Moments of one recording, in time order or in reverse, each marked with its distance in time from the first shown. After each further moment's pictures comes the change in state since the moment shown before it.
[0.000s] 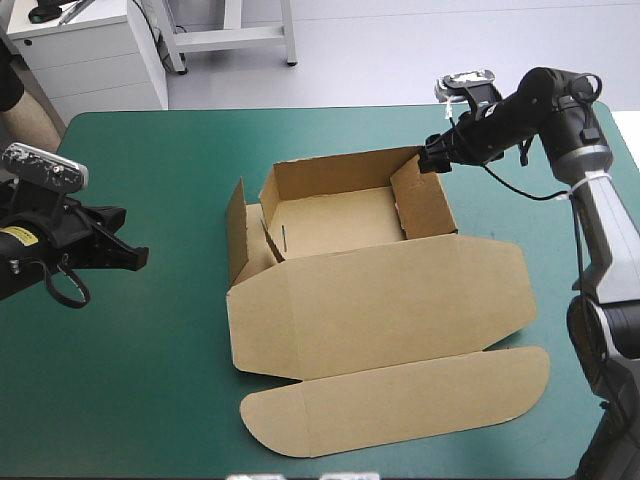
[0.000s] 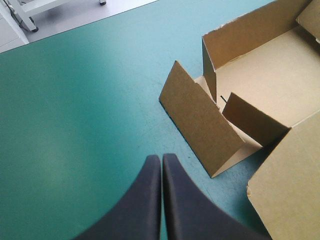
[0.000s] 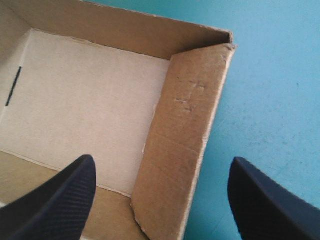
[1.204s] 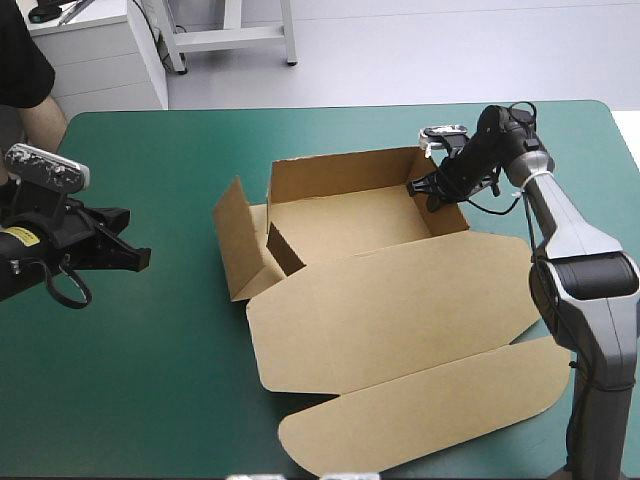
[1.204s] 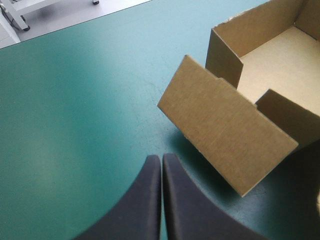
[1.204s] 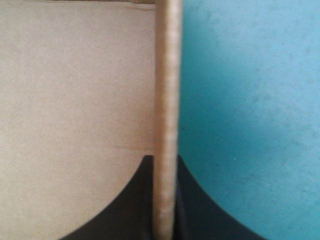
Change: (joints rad) left arm 0.000 0.000 0.000 -0.025 0.008 0.000; right arm 0.000 0.281 0.000 -0.031 -0.015 0.027
